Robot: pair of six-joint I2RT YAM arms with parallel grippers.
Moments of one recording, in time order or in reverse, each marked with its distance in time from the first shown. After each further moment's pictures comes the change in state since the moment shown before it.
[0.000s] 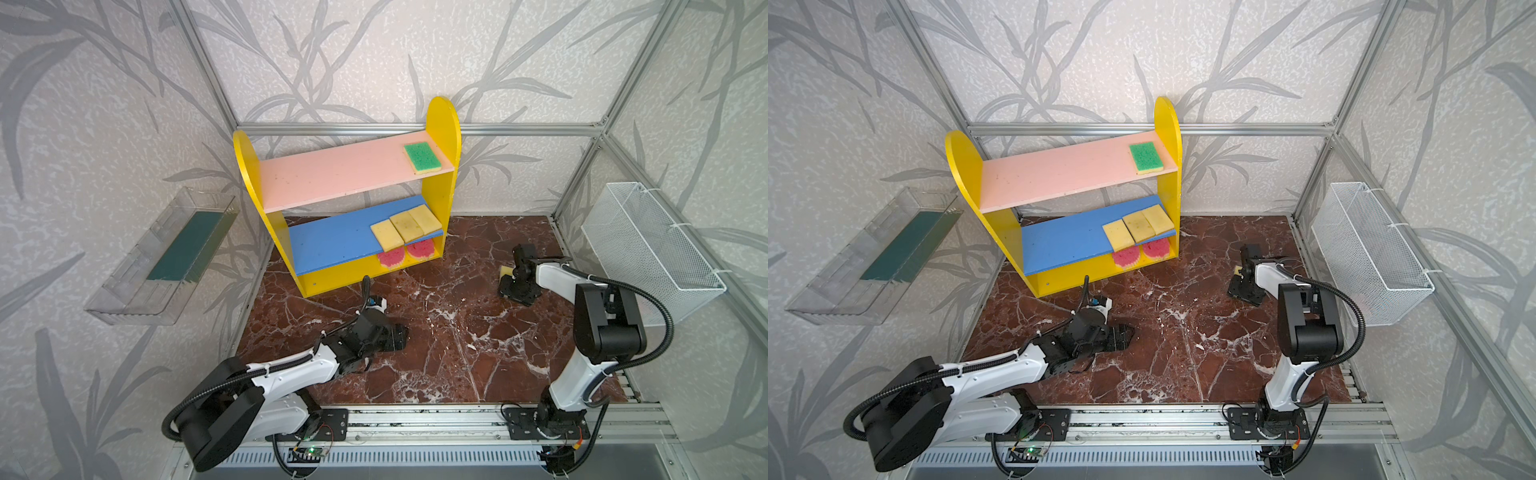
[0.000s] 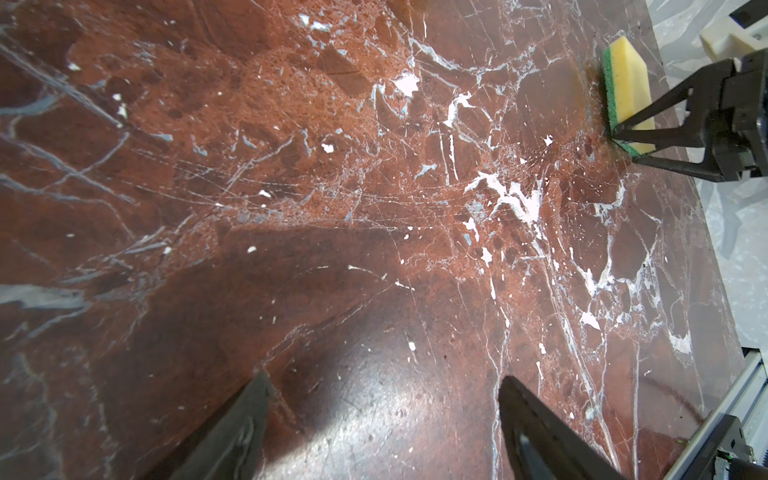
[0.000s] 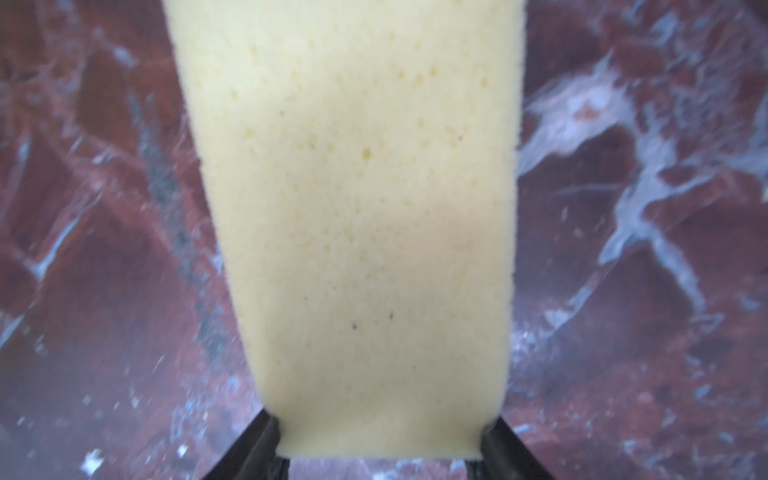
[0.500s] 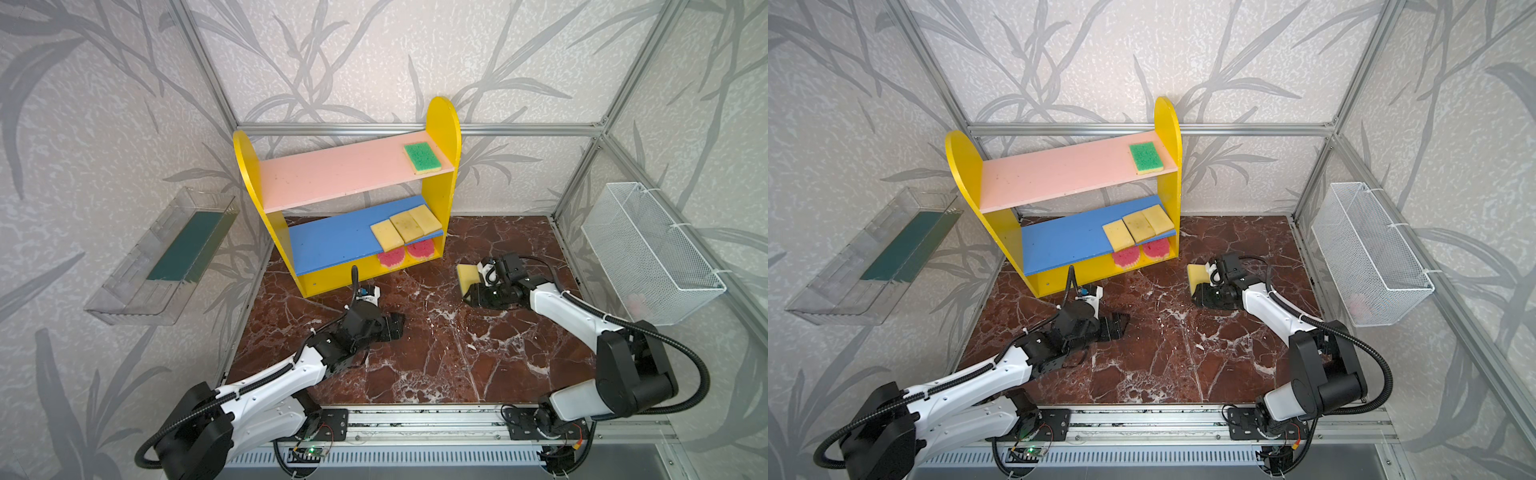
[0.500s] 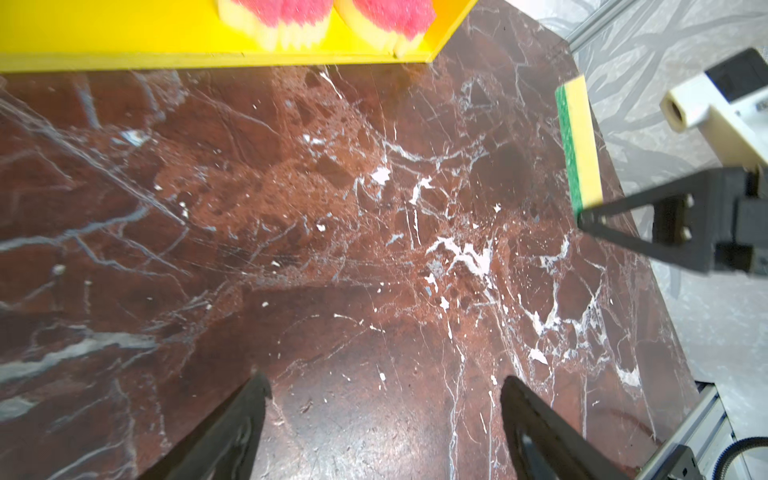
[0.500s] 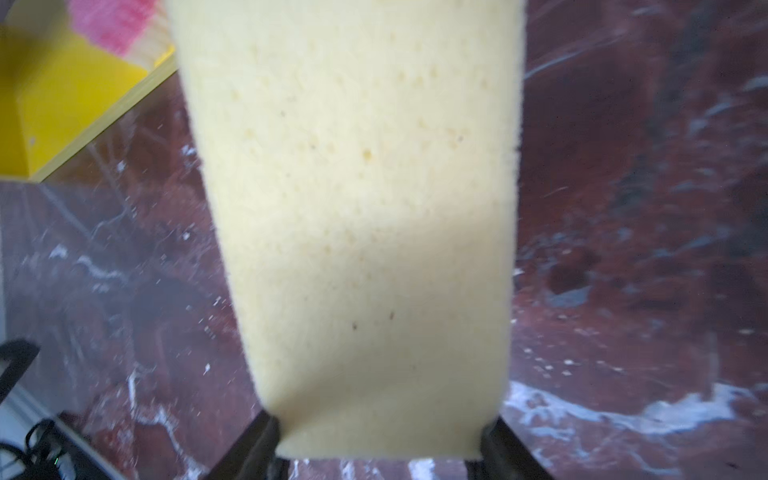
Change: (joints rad) left arm 0.048 -0.152 0.089 -0.123 -0.043 0.022; right arm 0.296 -0.304 -0.156 0.089 -0.285 -0.066
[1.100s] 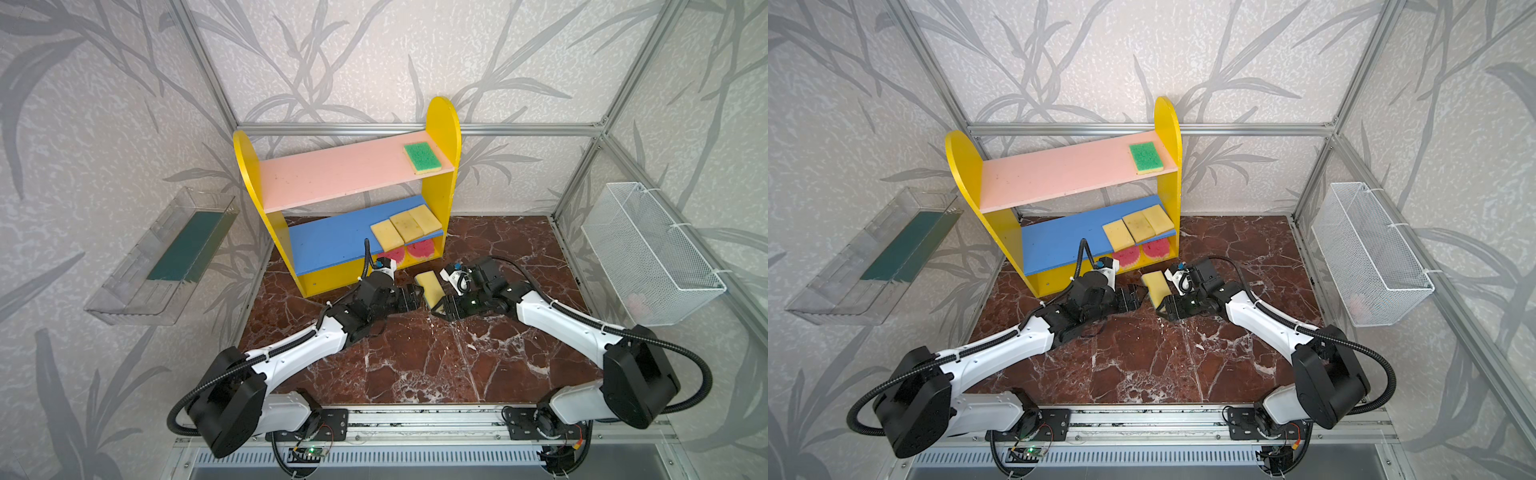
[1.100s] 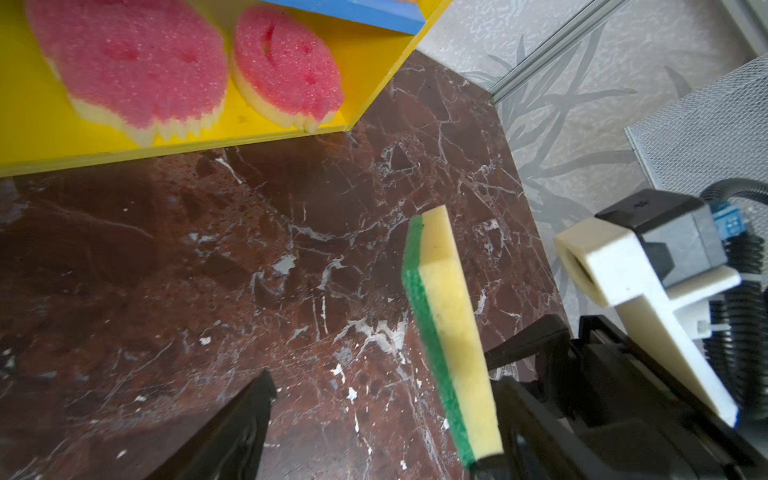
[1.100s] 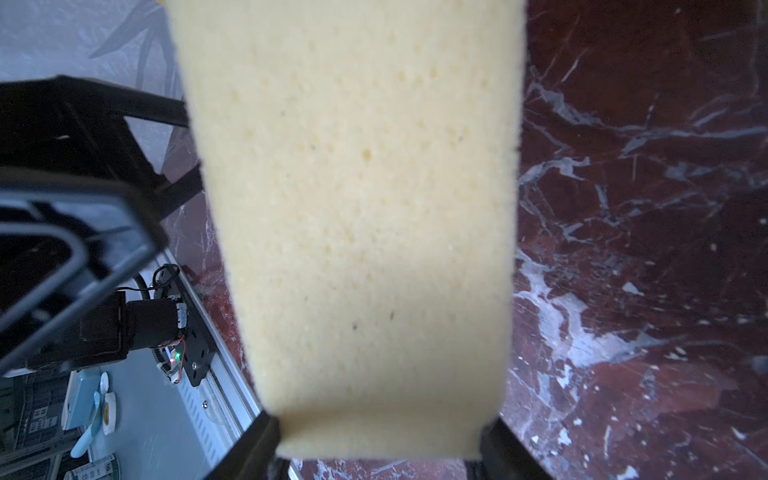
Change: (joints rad) left arm 0.032 0.274 0.248 0.147 0.134 -0.025; right arm 0.227 -0.013 0.035 0.090 -0.185 -0.032
